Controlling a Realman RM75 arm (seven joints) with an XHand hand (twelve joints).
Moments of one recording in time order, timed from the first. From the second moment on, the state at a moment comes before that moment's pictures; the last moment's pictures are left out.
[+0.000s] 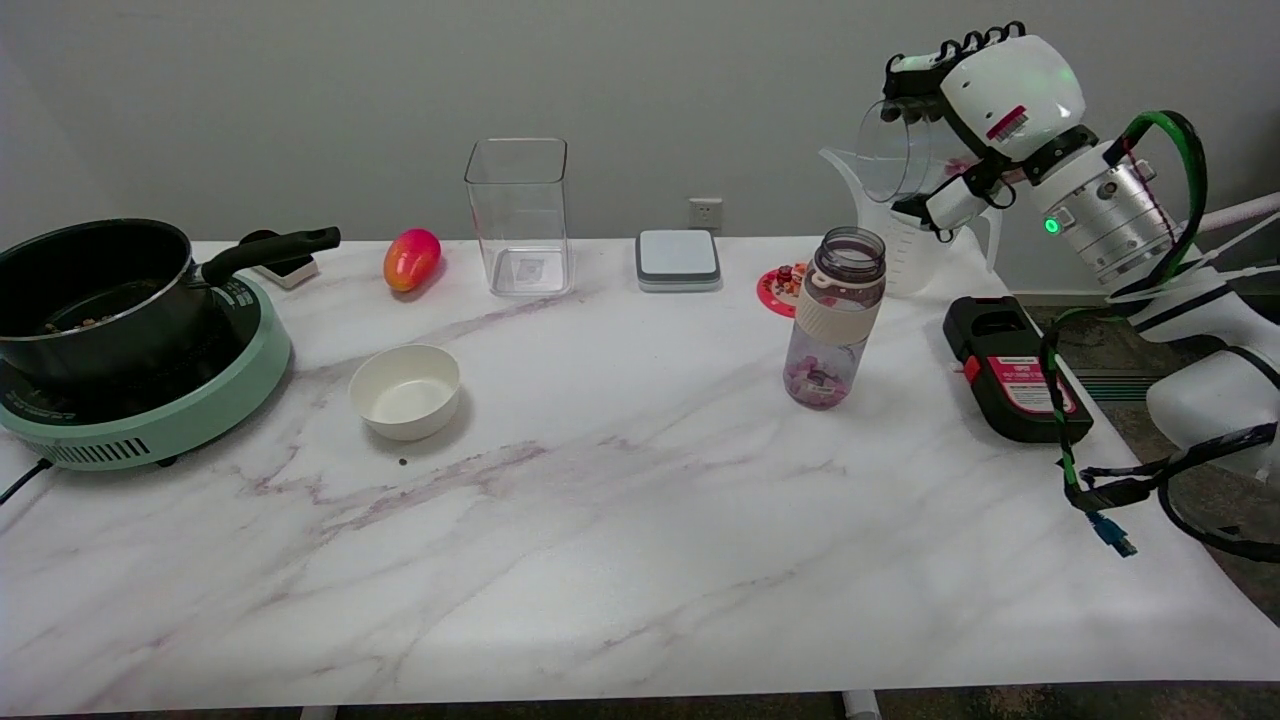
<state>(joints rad) 0.07 -0.64 -1.55 1.32 0.29 0.67 0.50</state>
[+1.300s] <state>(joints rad) 0.09 -0.66 -1.55 1.26 0.18 0.72 0.47</state>
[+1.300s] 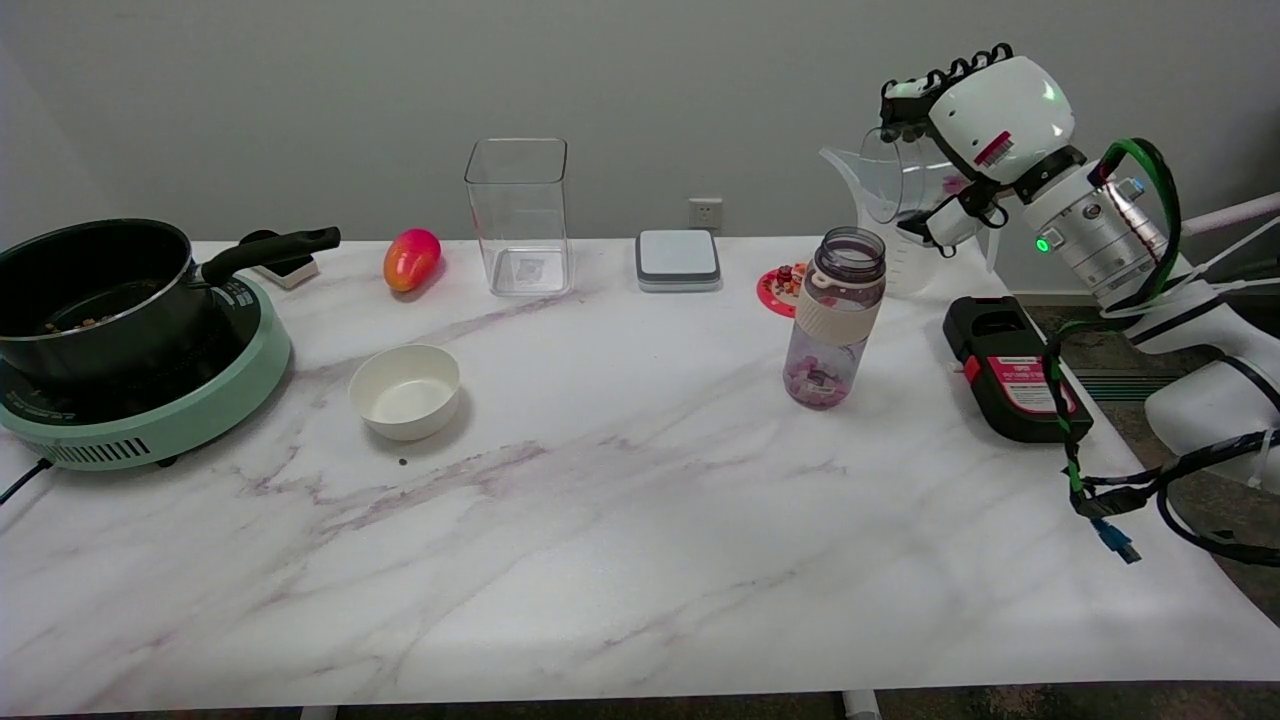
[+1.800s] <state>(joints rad) 0.07 -0.67 -1.54 1.25 0.17 0.75 0.45</state>
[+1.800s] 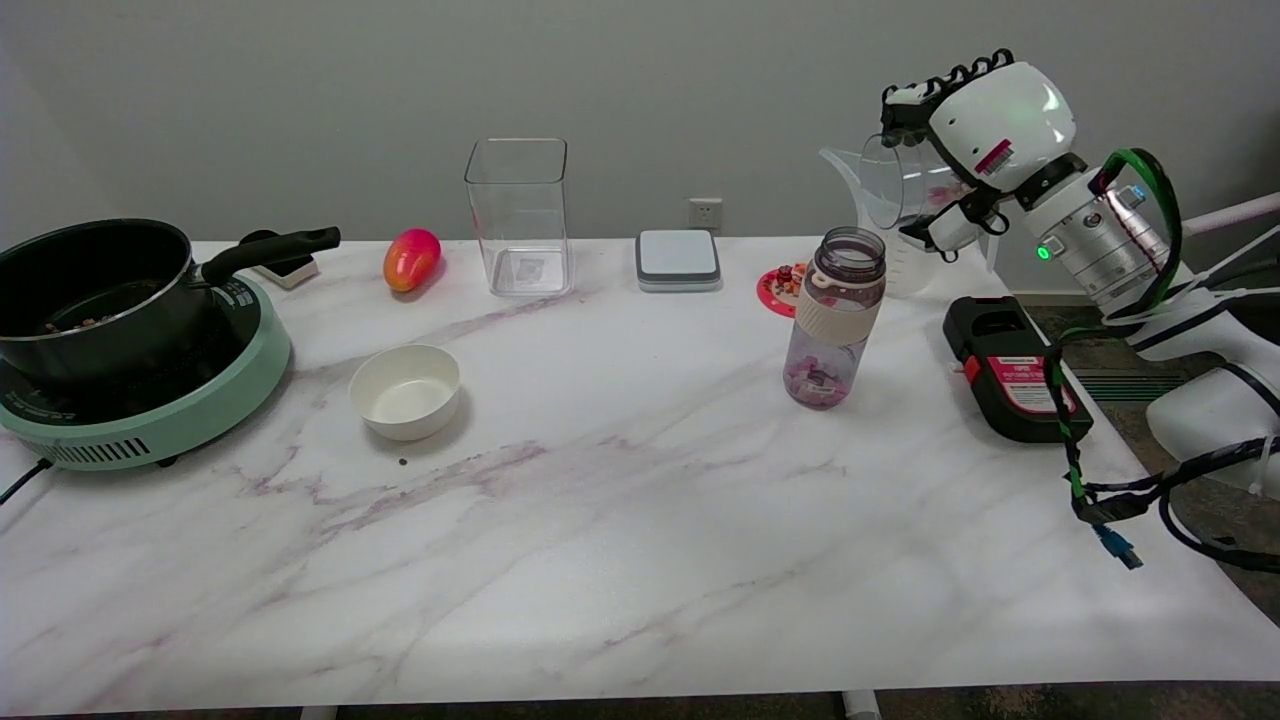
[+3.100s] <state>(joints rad) 0.06 -0.68 -1.52 1.24 0.08 0.78 0.45</state>
